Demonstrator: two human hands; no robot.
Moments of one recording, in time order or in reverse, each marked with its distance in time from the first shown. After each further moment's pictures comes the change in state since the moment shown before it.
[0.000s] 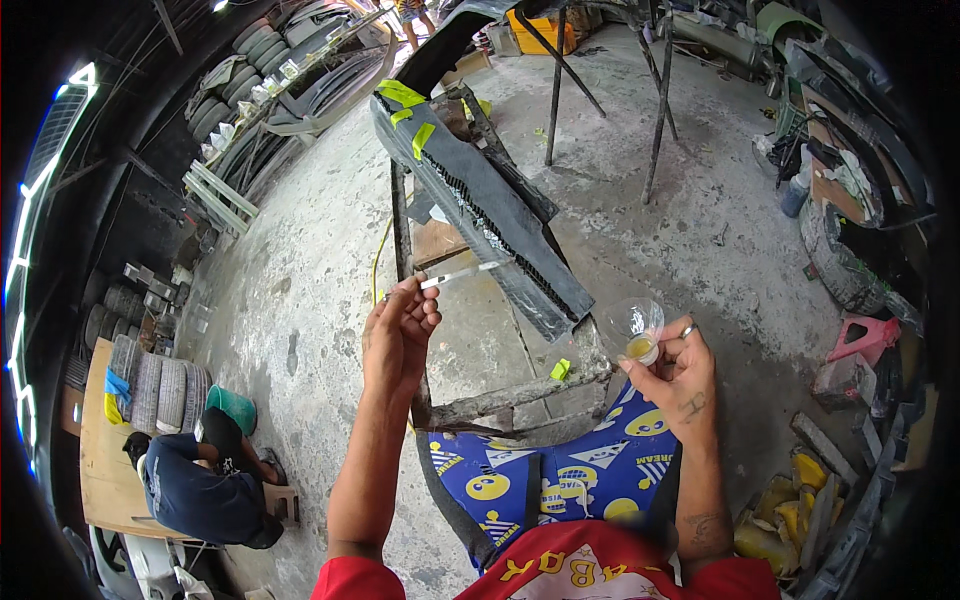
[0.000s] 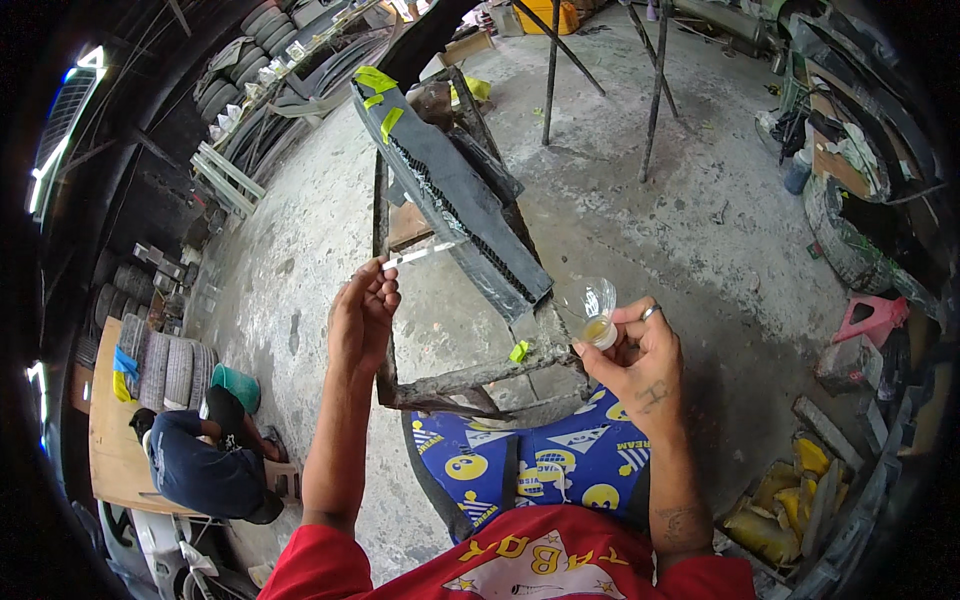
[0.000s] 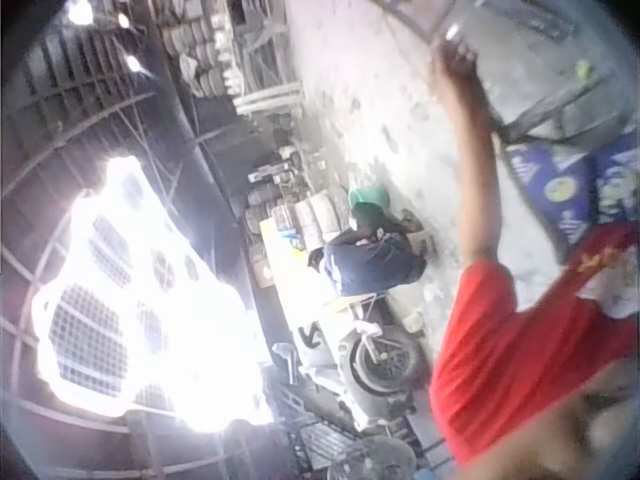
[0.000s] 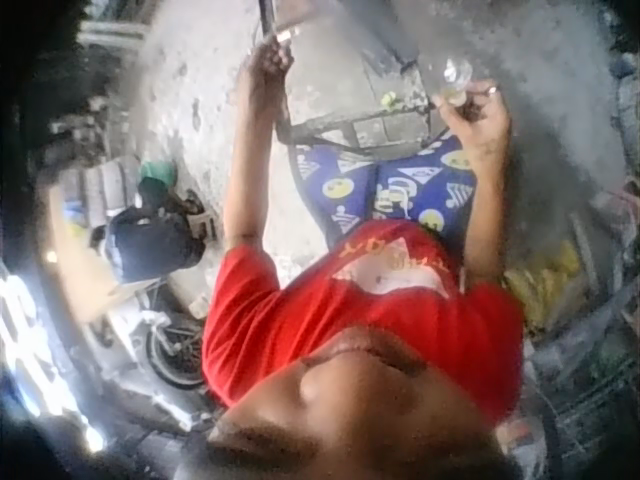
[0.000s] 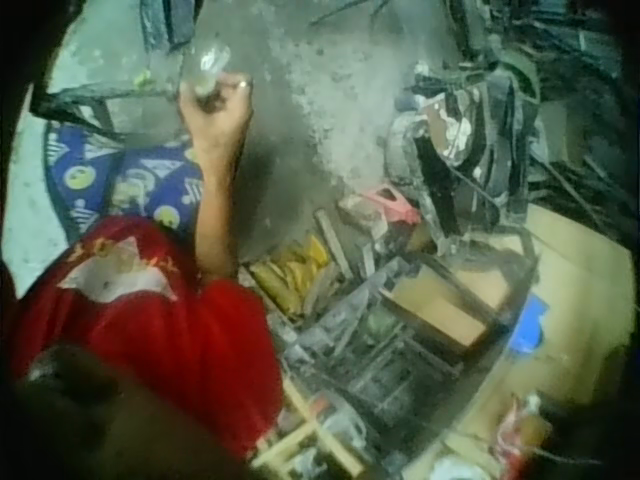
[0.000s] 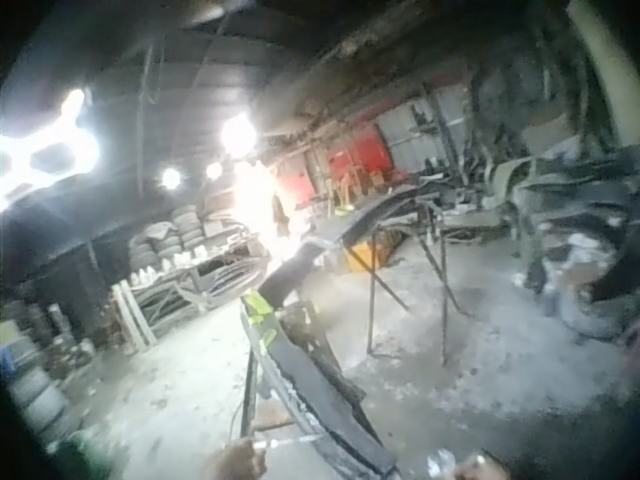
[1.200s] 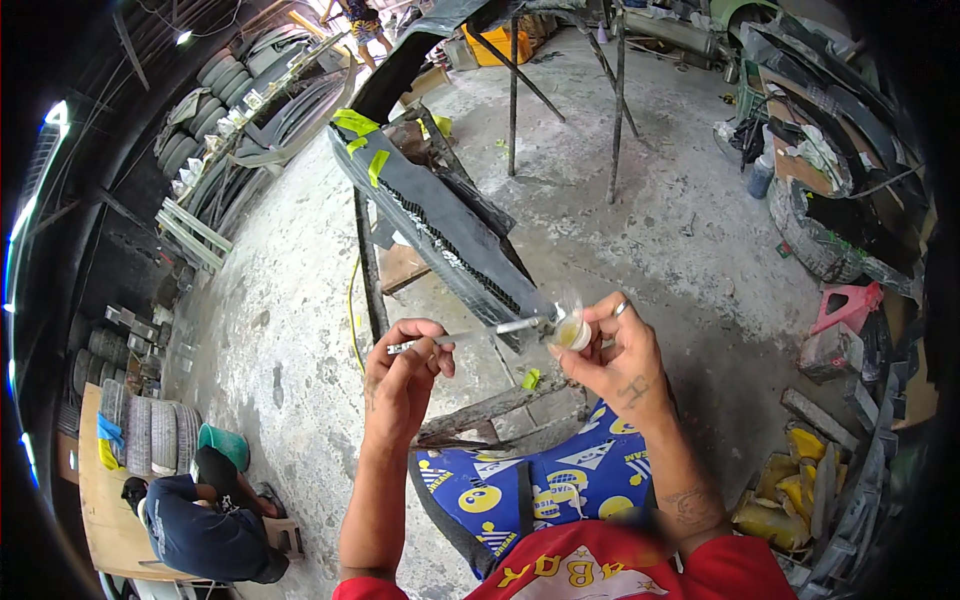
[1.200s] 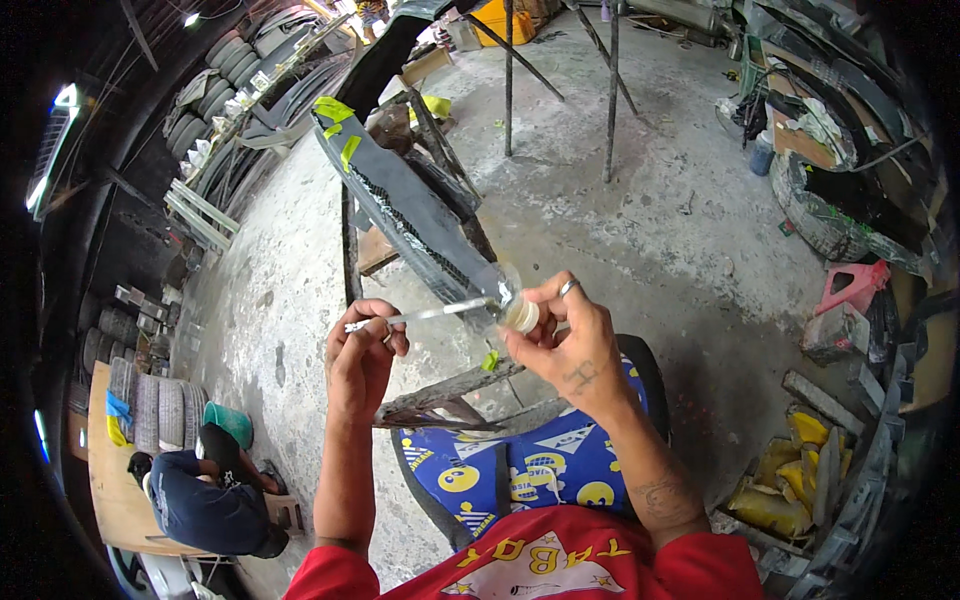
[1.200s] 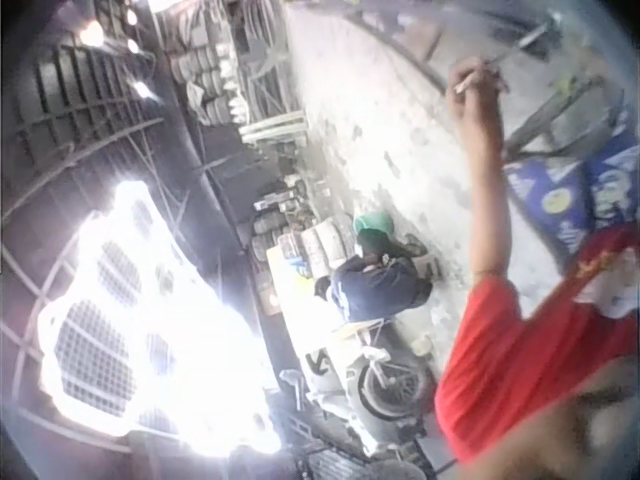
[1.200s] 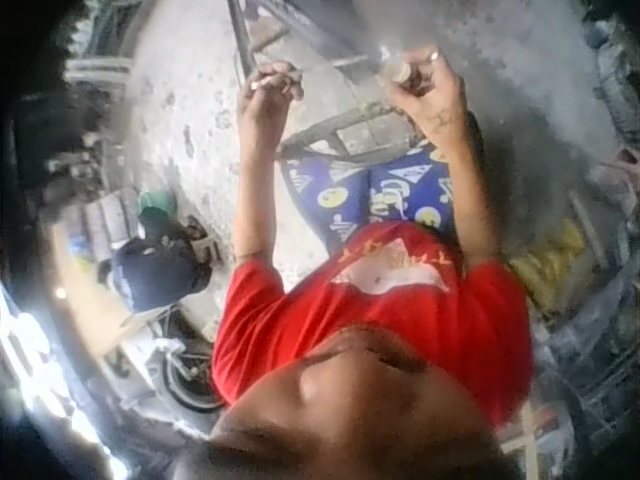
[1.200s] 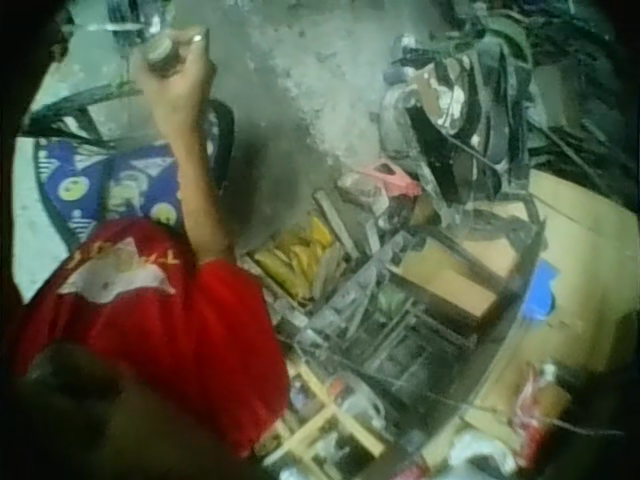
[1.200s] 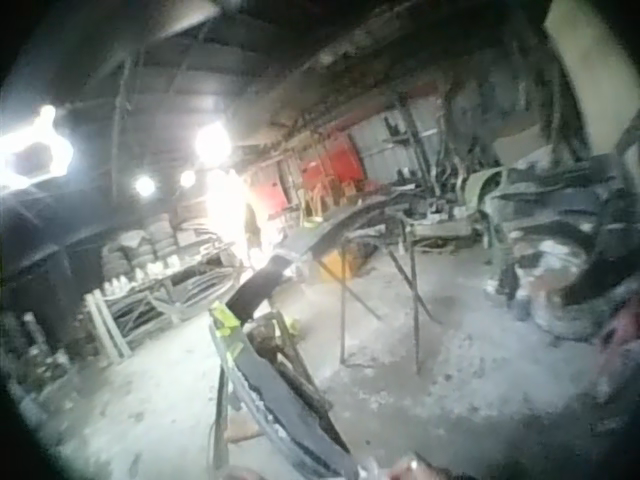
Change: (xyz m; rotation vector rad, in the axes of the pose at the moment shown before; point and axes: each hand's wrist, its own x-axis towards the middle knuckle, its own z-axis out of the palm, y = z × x) left_hand -0.040 -0.005 0.029 0.114 -0.364 0.028; right_hand 0.022 -0.013 0.031 -0.107 -0.065 -0.194
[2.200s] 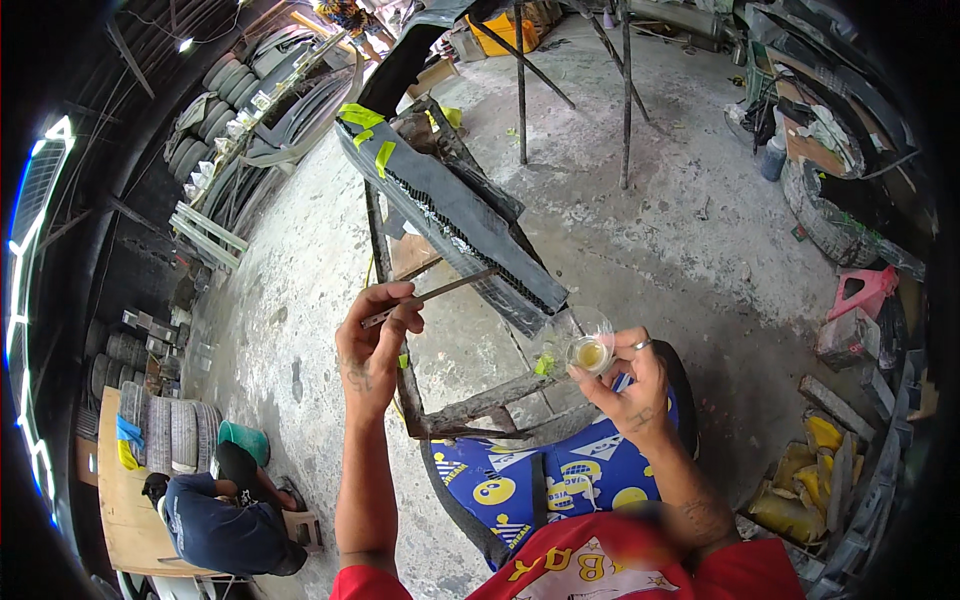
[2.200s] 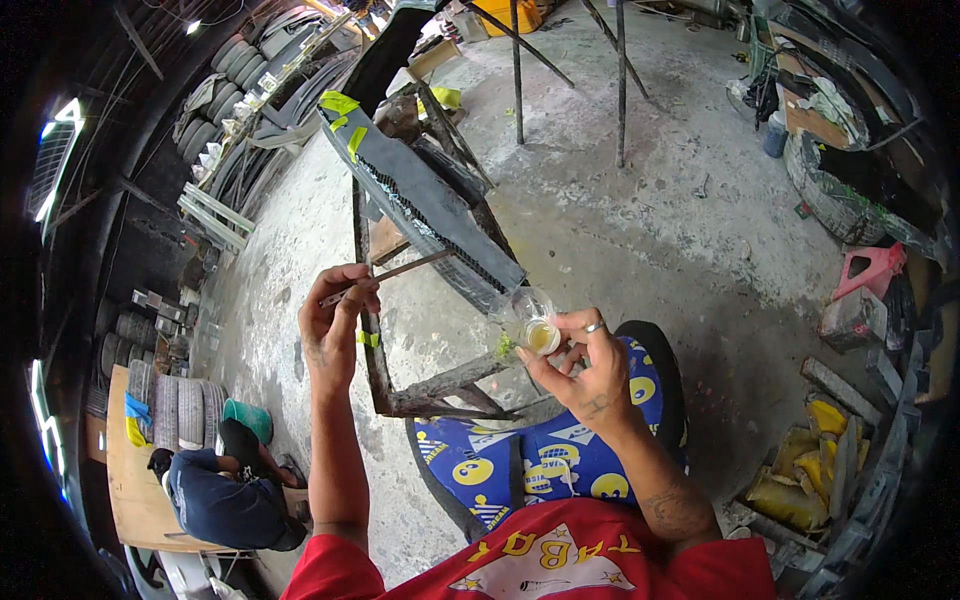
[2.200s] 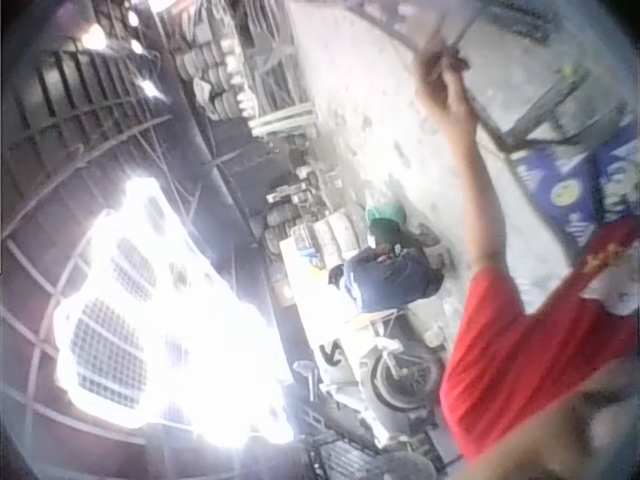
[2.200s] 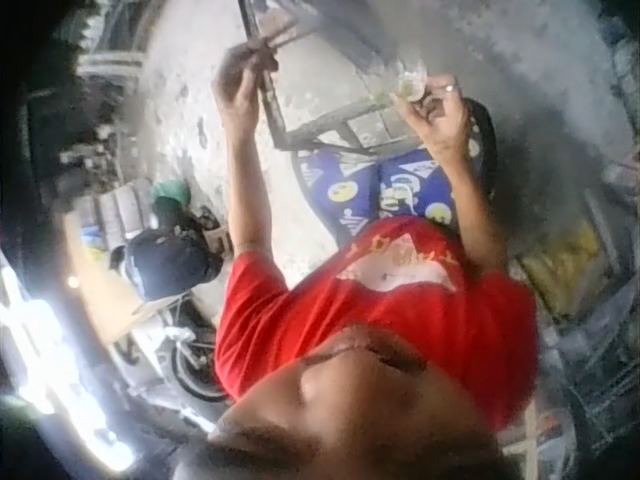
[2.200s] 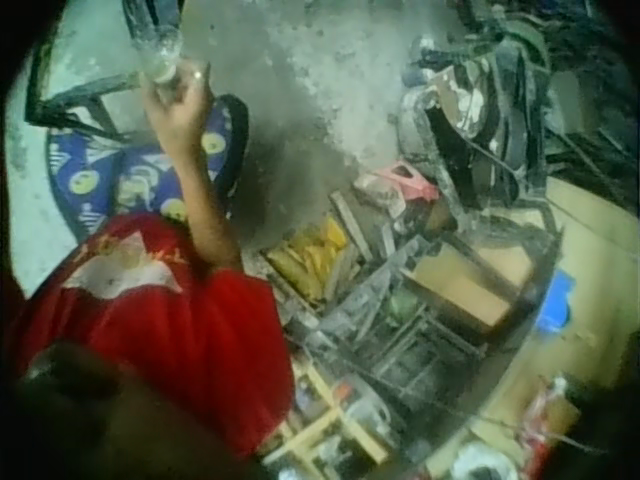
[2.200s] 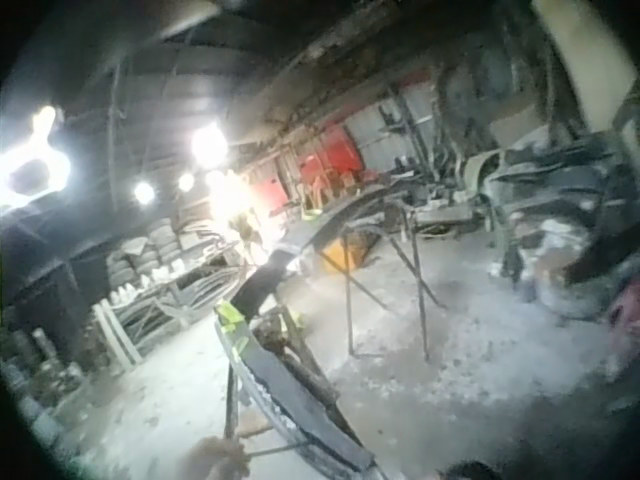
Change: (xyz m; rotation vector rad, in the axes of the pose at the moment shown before) left_hand 0.016 0.031 -0.012 0.606 0.078 0.241; right_hand -0.044 0.034 0.010 -0.058 0.124 -0.150
